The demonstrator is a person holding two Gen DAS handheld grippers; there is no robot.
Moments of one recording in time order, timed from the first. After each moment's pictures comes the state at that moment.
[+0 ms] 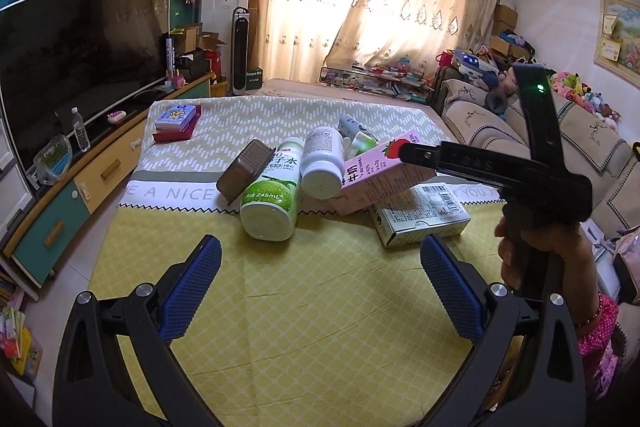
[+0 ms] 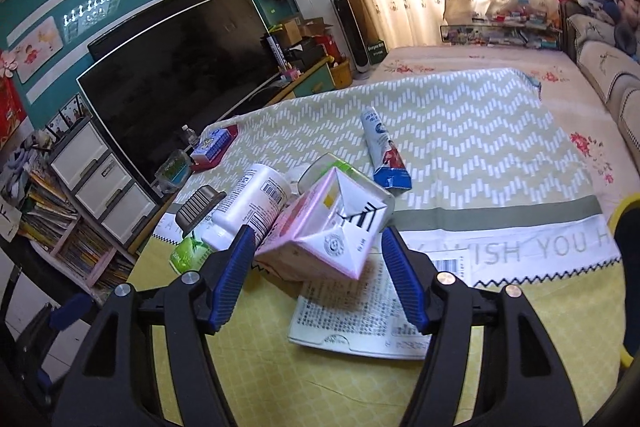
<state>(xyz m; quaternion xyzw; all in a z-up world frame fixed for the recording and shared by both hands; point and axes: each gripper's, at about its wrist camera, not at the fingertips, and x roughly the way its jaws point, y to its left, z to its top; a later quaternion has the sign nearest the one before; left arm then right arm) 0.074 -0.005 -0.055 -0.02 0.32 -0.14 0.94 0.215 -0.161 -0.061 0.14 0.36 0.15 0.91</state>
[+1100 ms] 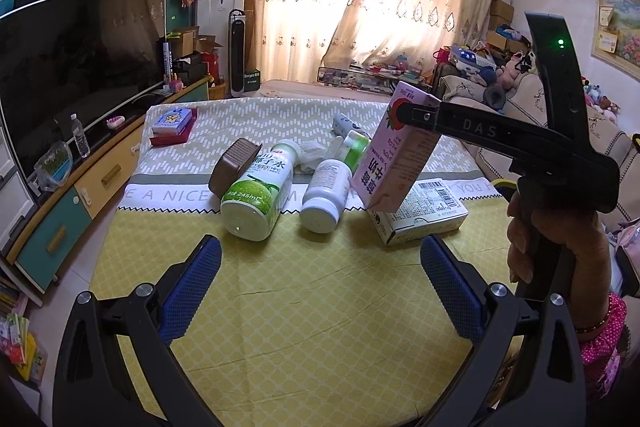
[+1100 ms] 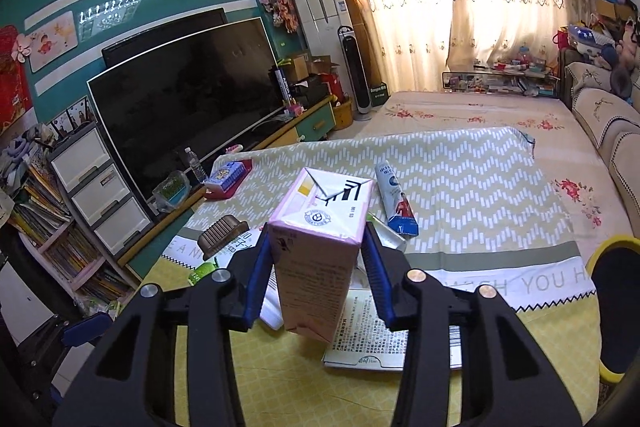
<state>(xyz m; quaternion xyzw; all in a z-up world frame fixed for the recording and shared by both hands) 0.068 -0.018 -0.055 -0.01 0.31 -0.14 0.94 0.182 -0.144 -0.018 0.10 0.28 0.14 0.94</state>
